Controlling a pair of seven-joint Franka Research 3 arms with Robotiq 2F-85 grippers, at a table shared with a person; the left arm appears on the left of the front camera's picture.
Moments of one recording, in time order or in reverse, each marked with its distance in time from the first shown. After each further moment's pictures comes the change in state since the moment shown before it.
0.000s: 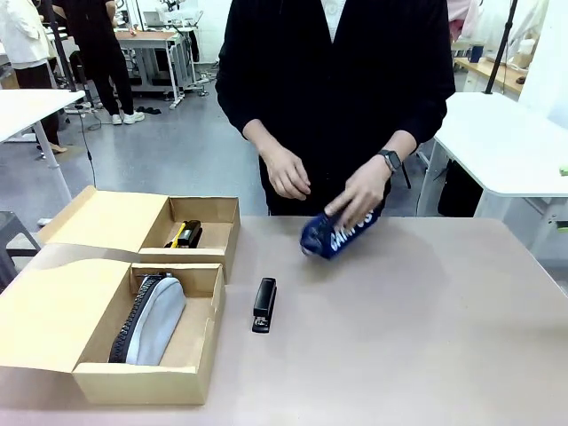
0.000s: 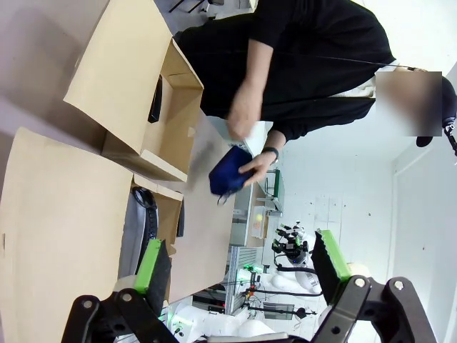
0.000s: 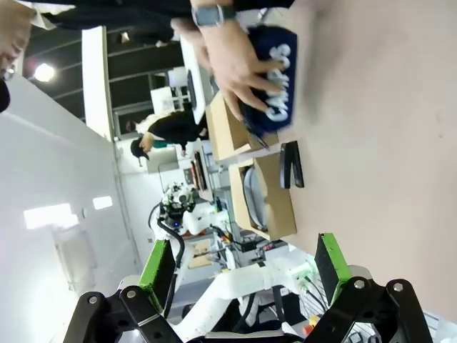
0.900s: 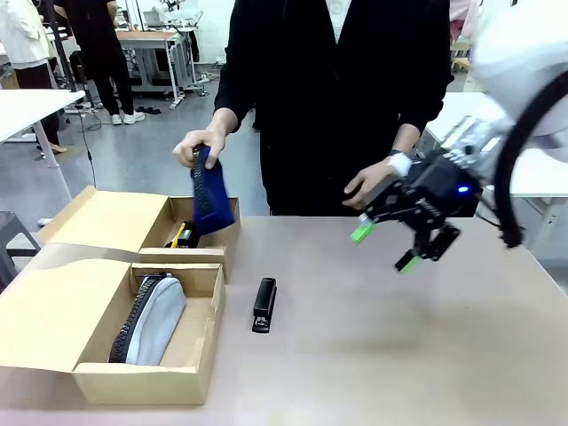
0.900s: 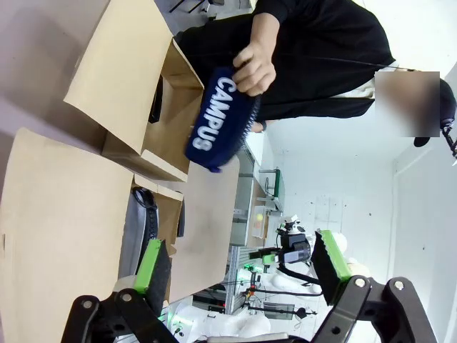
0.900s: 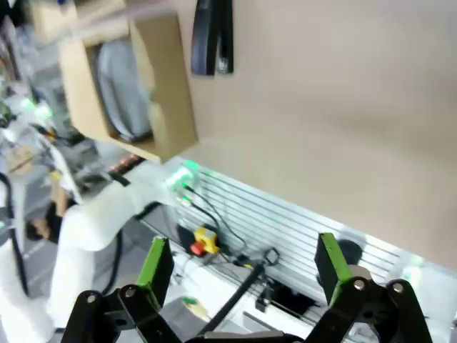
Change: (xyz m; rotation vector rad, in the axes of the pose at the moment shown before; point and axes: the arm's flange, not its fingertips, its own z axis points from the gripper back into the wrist) left arm 0.001 0.000 -0.001 0.001 0.001 0.000; right arm -0.111 0.098 -0.301 -0.695 0.519 0.226
